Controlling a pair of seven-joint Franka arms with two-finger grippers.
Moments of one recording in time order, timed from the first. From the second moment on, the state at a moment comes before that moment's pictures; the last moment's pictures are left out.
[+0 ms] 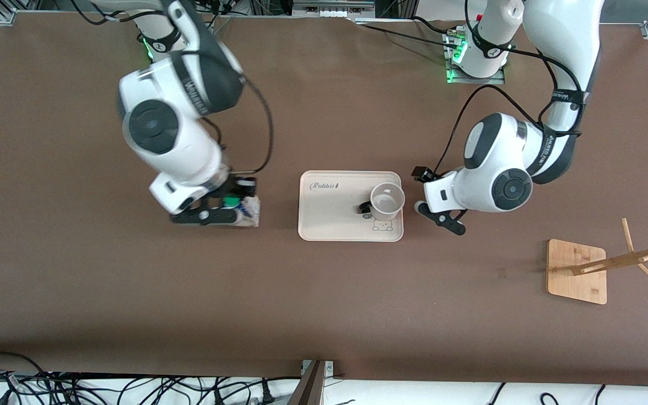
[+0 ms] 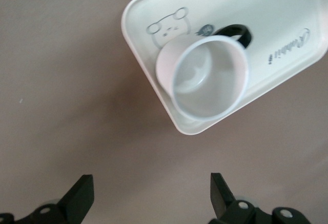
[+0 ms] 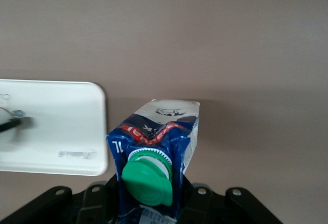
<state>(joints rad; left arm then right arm) -0.28 0.47 -0.08 -1.68 -0.23 1.84 0.27 0.46 0.51 -0.07 -1.29 0.10 1.73 0.33</state>
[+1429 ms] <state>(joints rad) -0.39 0.56 -0.28 -1.75 0.07 2.11 0.09 0.26 0.43 -0.07 -1.71 0.13 2.02 0.04</state>
